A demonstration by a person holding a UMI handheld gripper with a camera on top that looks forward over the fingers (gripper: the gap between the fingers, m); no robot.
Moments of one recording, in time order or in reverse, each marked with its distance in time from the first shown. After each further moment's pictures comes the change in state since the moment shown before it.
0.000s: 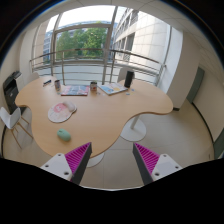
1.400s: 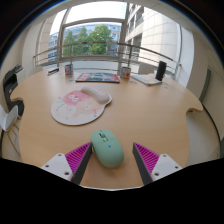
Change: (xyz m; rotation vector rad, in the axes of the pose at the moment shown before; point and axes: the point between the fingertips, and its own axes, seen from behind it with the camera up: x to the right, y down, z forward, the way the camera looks) arm -0.266 0.039 0.278 0.042 -0.057 0.001
